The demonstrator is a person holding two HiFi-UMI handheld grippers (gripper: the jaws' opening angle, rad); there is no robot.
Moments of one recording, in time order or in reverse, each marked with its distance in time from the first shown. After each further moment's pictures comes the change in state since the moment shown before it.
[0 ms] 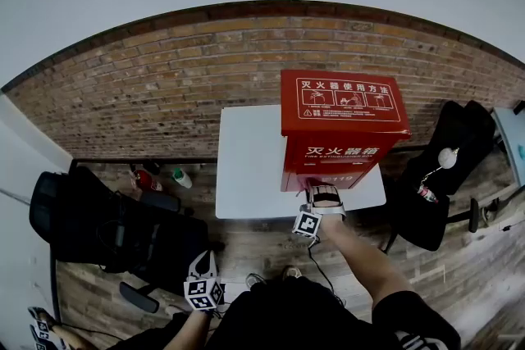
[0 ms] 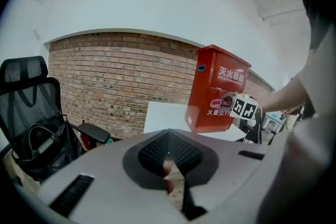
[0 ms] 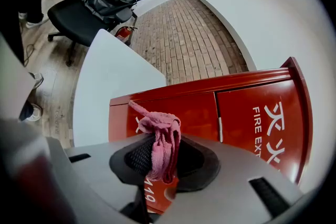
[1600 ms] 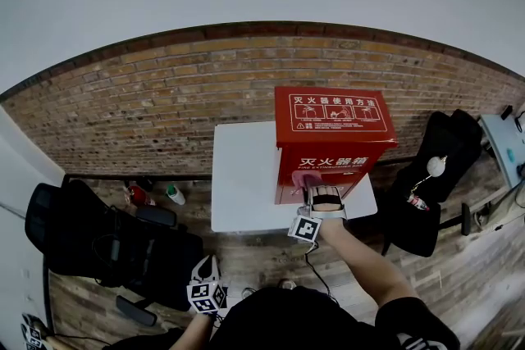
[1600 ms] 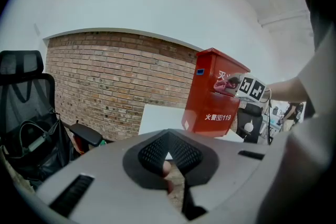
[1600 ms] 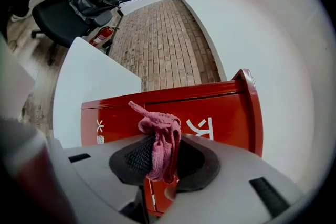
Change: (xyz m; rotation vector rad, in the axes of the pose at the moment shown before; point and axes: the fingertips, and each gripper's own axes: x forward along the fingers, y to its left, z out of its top) left arm 0.019 -0.007 0.008 -0.017 -0.045 -0.046; right arm -0.047 -0.114 0.010 0.022 0.010 -0.182
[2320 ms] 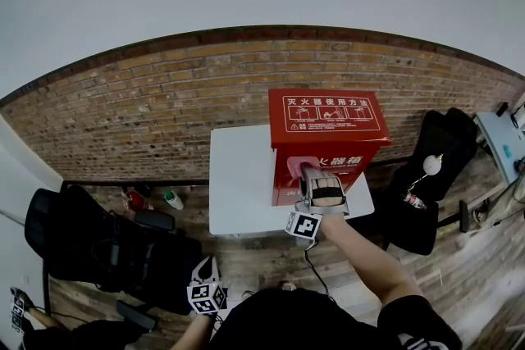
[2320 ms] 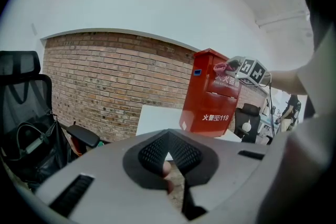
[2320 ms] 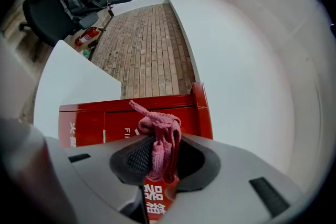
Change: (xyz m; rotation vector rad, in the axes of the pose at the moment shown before) left arm 0.001 -0.007 0.002 0.009 -0.006 -0.020; right arm -0.024 -0.091 0.013 0.012 -0.036 -0.178
